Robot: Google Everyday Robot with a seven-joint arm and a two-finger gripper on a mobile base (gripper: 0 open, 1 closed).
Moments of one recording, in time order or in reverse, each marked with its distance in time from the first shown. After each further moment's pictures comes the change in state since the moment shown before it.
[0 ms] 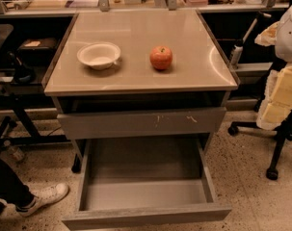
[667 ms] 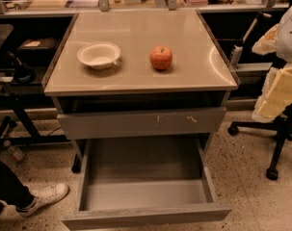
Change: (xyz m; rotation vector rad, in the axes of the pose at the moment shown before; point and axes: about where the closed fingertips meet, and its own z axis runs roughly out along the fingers) arm 0.000 0.000 0.000 0.000 0.000 0.000
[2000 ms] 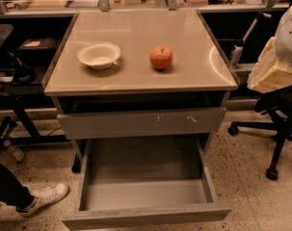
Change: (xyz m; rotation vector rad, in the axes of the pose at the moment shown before) arm 0.000 0.000 0.000 0.000 0.000 0.000
